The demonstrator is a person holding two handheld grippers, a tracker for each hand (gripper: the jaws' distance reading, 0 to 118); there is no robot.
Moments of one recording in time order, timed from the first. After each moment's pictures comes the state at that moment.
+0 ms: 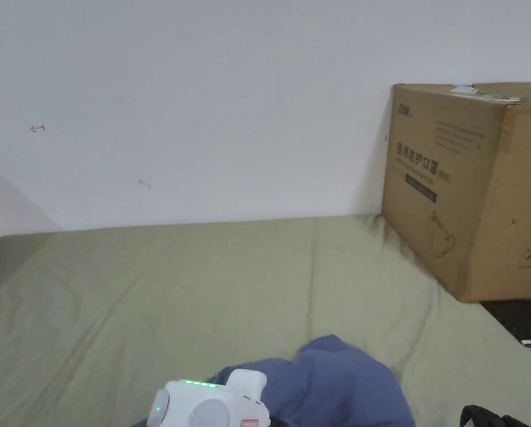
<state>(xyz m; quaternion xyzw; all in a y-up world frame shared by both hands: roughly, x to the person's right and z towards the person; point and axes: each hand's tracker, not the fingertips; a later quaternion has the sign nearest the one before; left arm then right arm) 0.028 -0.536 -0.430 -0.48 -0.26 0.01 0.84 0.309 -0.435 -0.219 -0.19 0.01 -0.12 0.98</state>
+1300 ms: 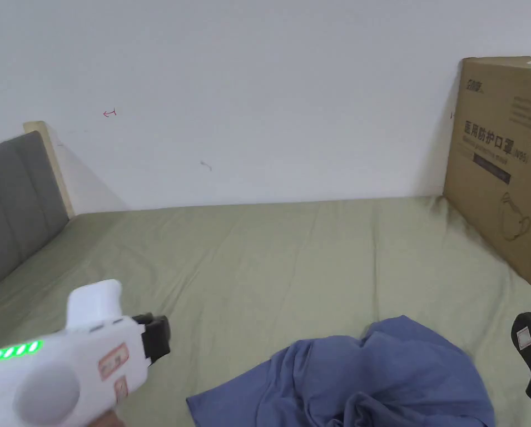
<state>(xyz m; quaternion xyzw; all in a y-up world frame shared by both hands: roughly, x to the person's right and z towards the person) -0.183 -0.382 -0.358 -0.33 -0.06 0.14 0.93 0.253 -0.388 -0.220 -0.06 0.03 -0.10 0.99</state>
